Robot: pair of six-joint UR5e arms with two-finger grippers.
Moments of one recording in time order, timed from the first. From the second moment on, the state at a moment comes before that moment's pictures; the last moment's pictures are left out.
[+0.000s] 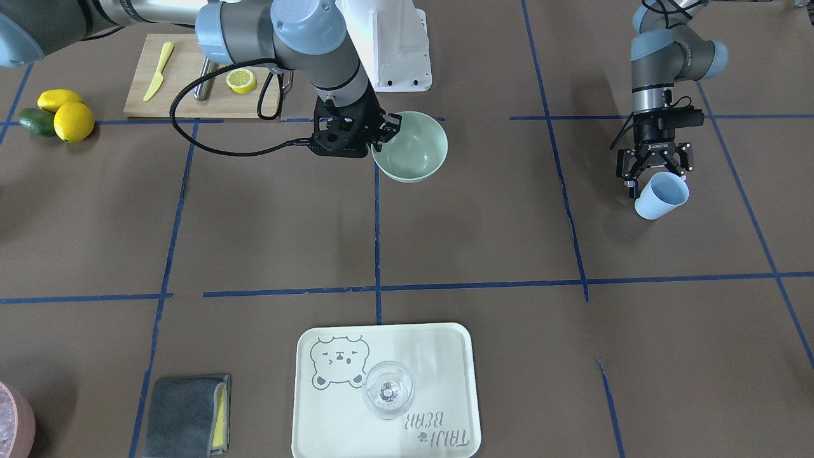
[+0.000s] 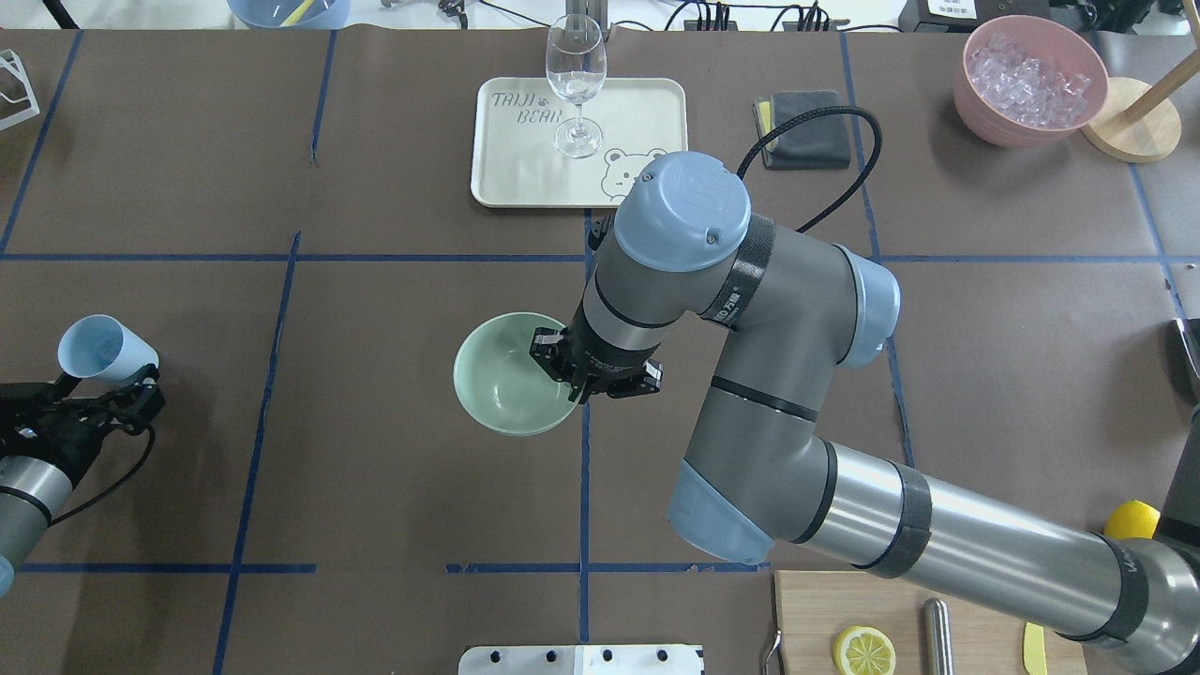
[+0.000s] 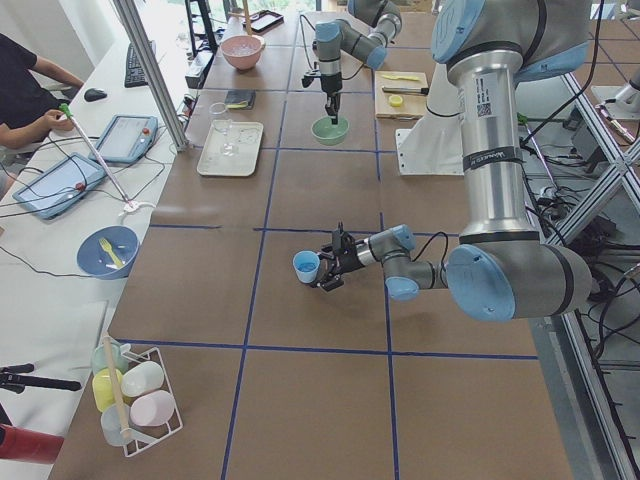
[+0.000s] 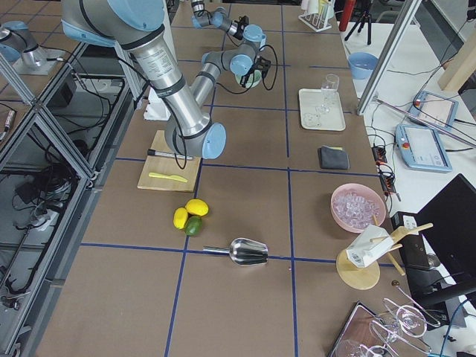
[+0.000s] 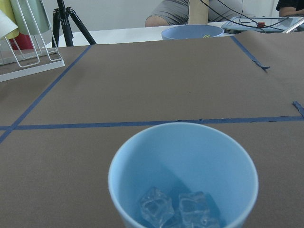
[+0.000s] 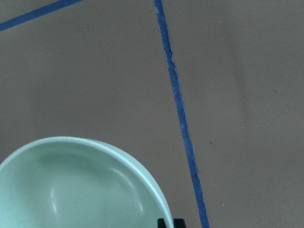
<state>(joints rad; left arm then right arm) -0.27 -1.32 -1.59 -2.70 -0.74 -1.35 0.50 -0.82 1.71 -1.54 2.09 1.51</state>
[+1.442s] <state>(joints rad) -0.41 -1.43 -1.56 -2.71 -0.77 -1.19 0.44 -0.65 1.48 -1.52 2.00 1.51</state>
